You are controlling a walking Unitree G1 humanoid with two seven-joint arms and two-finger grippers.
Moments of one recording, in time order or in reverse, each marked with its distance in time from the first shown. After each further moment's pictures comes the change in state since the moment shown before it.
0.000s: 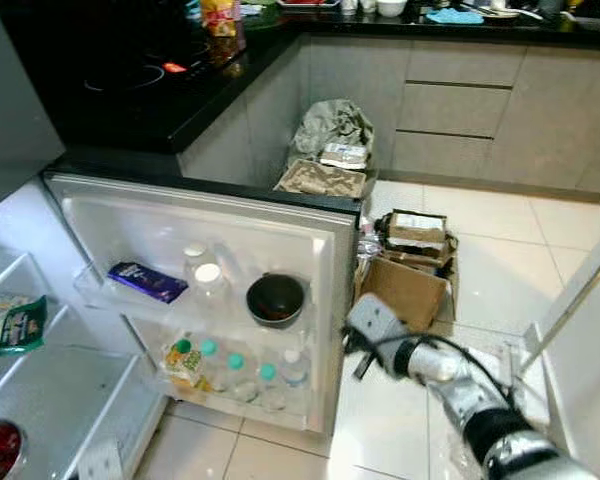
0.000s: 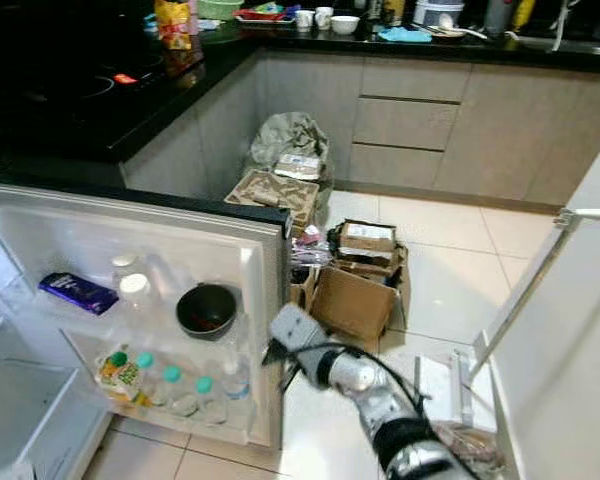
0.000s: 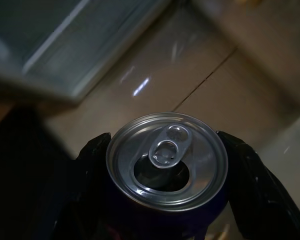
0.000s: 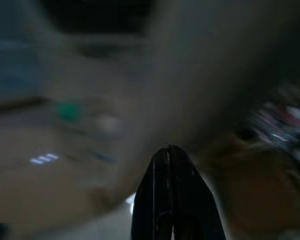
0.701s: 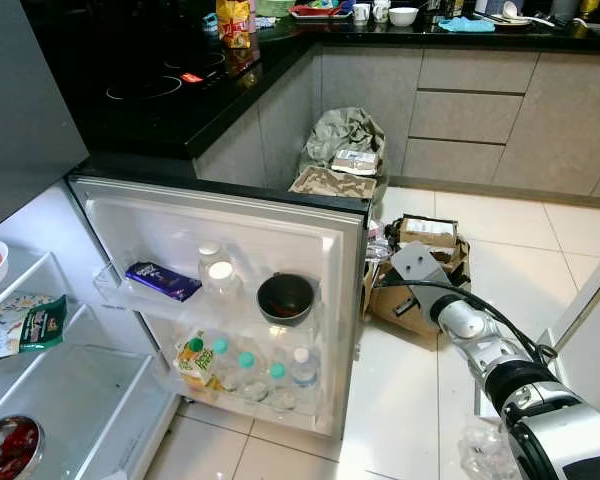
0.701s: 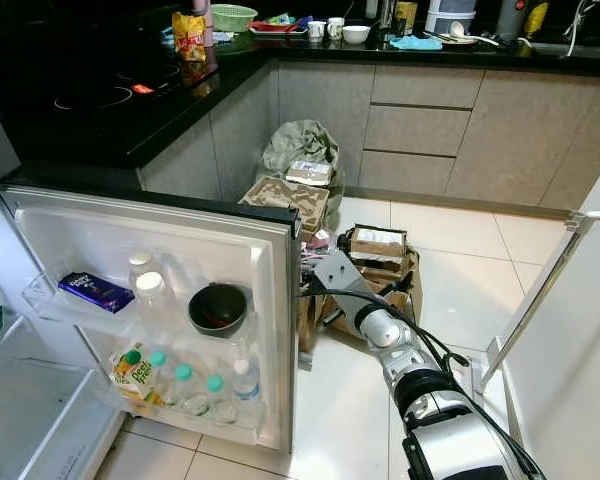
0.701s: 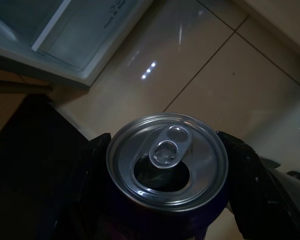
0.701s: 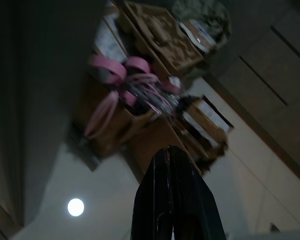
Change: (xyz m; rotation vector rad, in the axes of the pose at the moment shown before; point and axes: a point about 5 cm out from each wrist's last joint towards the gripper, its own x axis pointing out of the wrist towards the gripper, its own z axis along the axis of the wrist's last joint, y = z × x) left arm -0.005 -0.001 -0.018 0.094 0.069 -0.036; right arm -0.015 -0.076 0.010 -0.009 0.100 -0.407
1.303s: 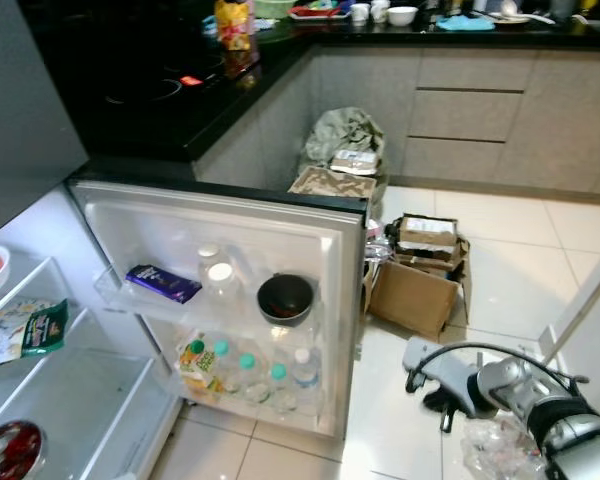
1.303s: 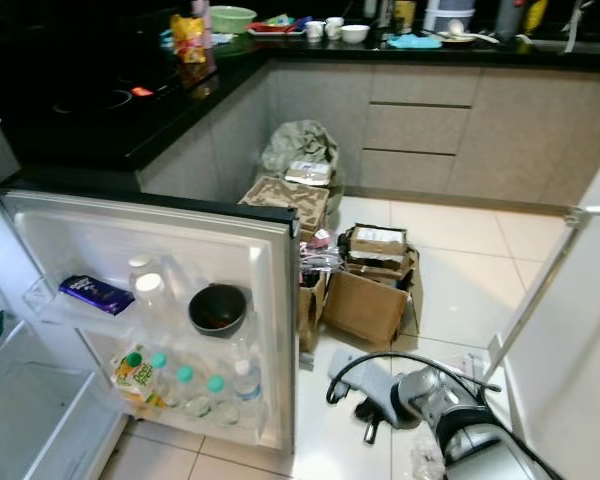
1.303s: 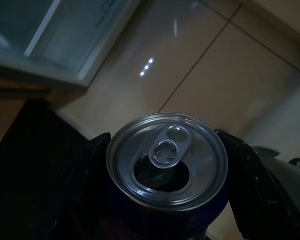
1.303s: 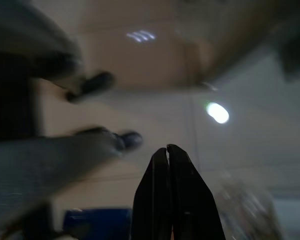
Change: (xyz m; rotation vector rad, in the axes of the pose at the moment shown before) left arm 0.000 -0.008 -0.003 0.037 0.020 -0.033; right arm -0.059 0.054 -0.075 -0.078 0.290 1.073
